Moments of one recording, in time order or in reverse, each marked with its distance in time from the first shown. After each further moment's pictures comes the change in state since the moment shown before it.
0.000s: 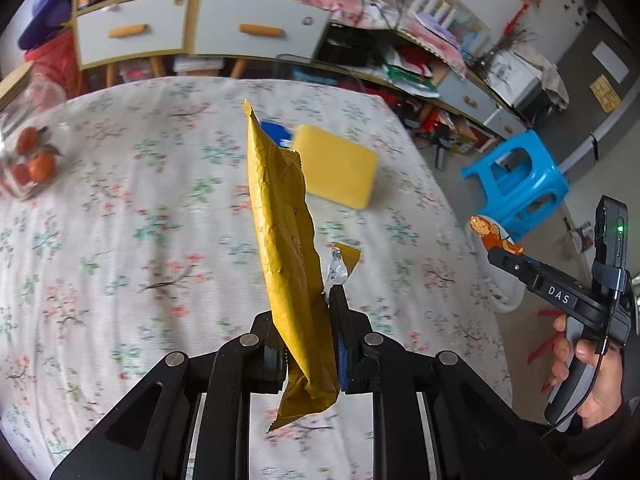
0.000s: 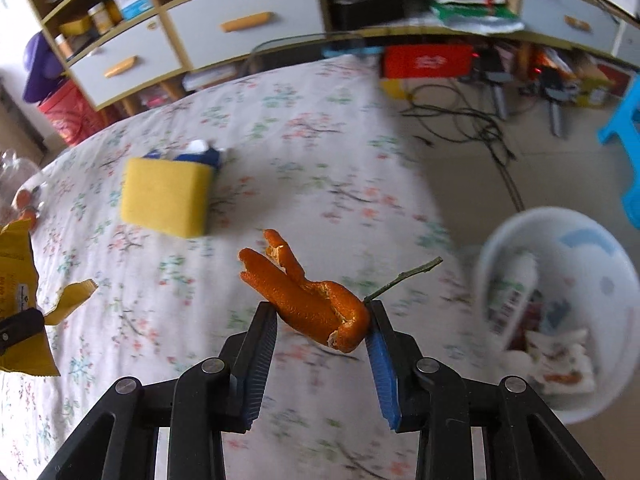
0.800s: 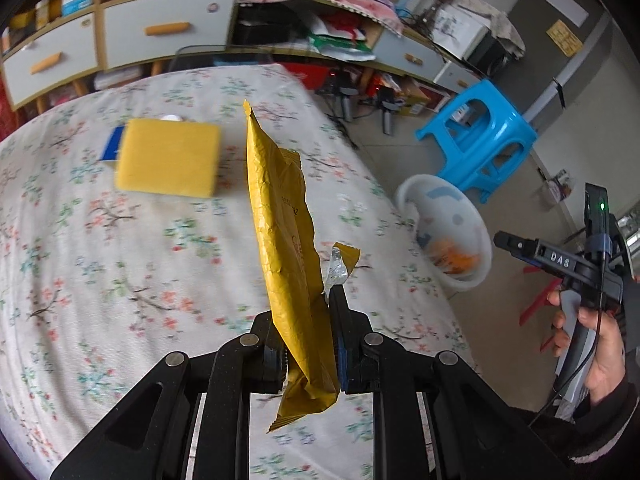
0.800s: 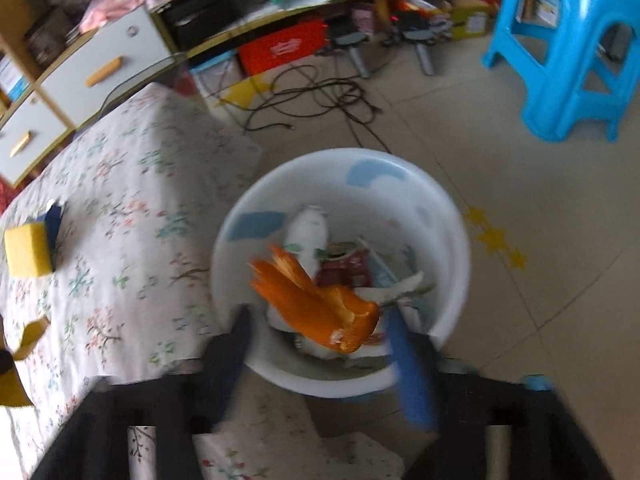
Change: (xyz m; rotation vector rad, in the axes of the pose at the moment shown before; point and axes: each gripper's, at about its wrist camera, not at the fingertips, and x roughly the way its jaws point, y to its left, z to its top) left arm 0.049 -0.113 -0.007 0.173 0.060 -0.093; right arm -0.038 -0.173 -0.035 0.297 0.010 -0.127
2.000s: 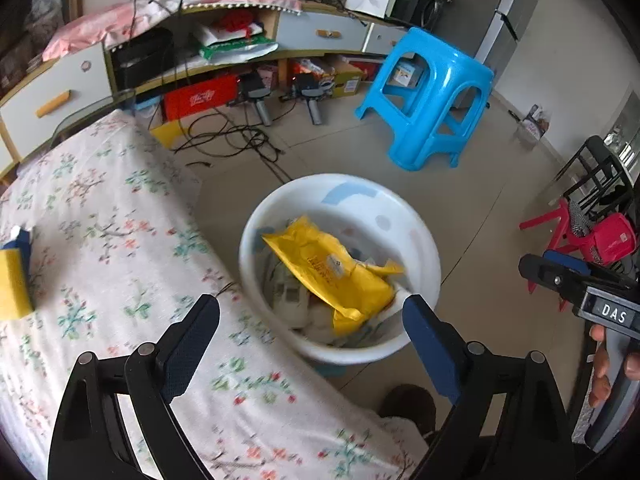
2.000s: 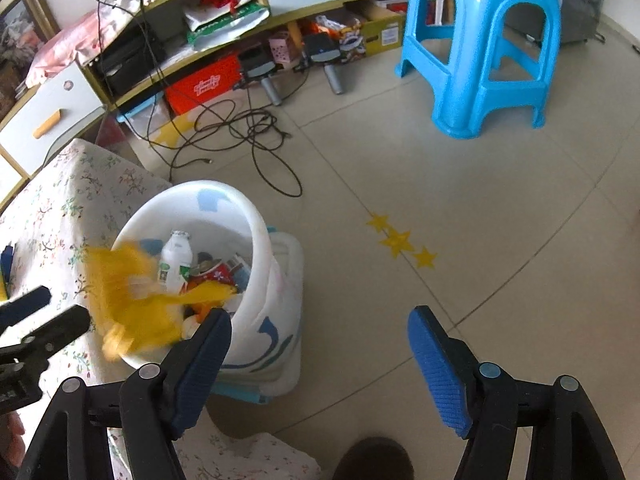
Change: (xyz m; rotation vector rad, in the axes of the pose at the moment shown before) left arm 0.100 -0.160 0.036 0.259 -0.004 0.008; right arm -0.052 -0.106 -0.016 0.076 -0.083 -0.110
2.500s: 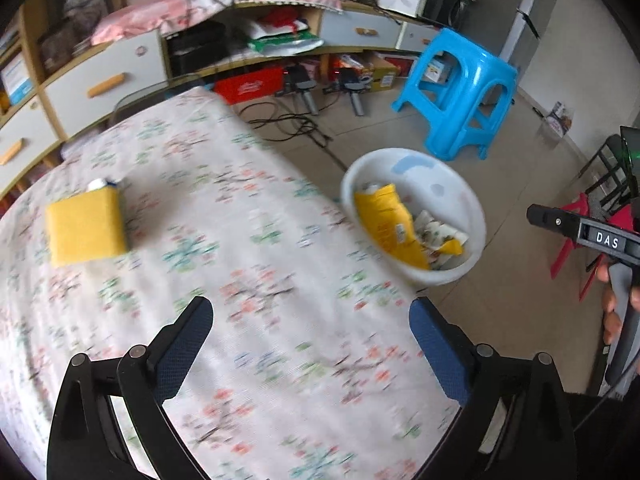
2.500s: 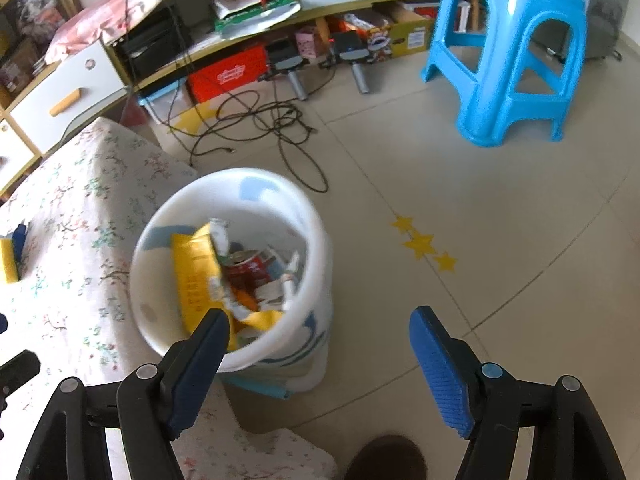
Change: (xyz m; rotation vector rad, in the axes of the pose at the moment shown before) left arm -0.061 0.071 -0.047 -0.023 0.015 0.098; right arm 0.003 0.045 -0.003 -0.059 0.011 0.015
